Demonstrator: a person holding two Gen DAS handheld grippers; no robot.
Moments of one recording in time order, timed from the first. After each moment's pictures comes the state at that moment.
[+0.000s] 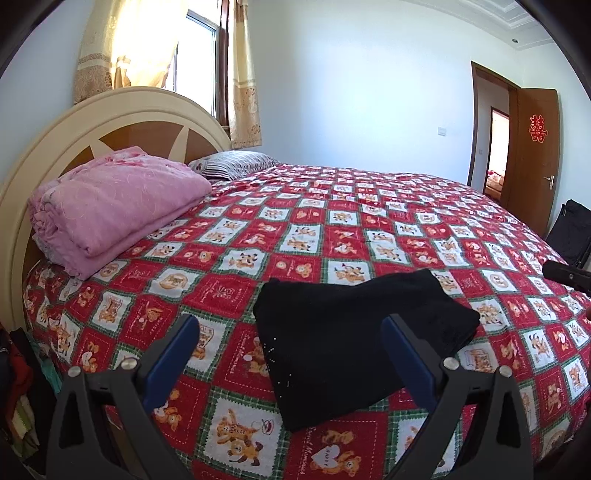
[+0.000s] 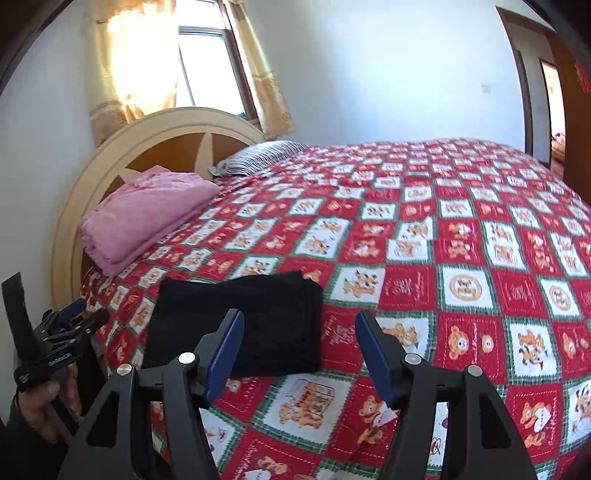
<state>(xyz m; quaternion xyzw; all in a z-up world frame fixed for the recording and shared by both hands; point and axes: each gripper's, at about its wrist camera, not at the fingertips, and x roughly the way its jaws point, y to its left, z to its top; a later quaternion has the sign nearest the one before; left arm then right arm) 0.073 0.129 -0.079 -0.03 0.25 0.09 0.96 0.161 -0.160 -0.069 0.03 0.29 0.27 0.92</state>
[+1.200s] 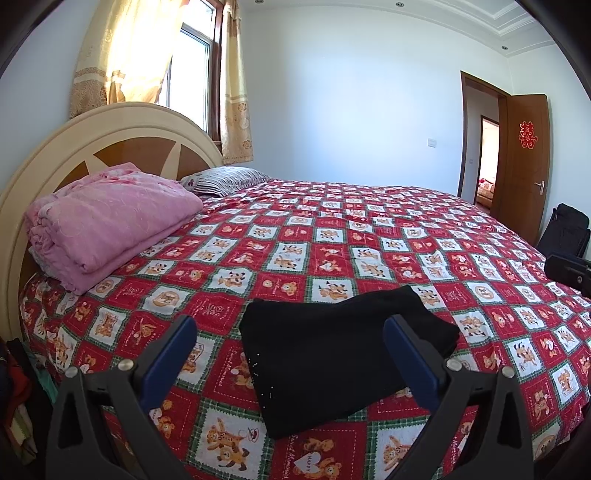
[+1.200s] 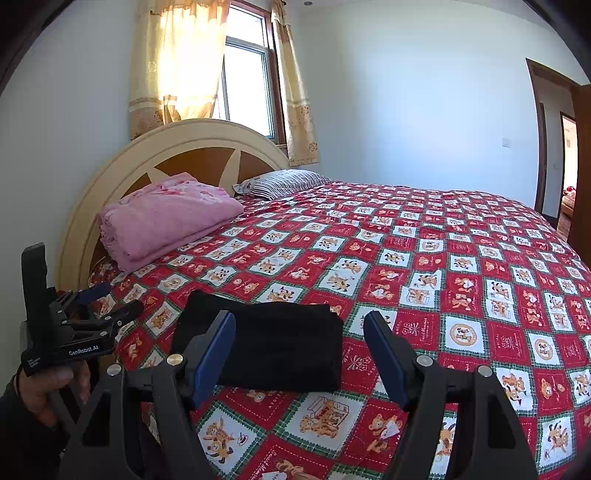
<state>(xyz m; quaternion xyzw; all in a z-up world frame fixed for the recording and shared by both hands) 0.064 0.111 -0.063 -0.03 0.23 0.07 0.97 0.119 -0.143 -0.034 -0.01 0.23 0.29 0.93</state>
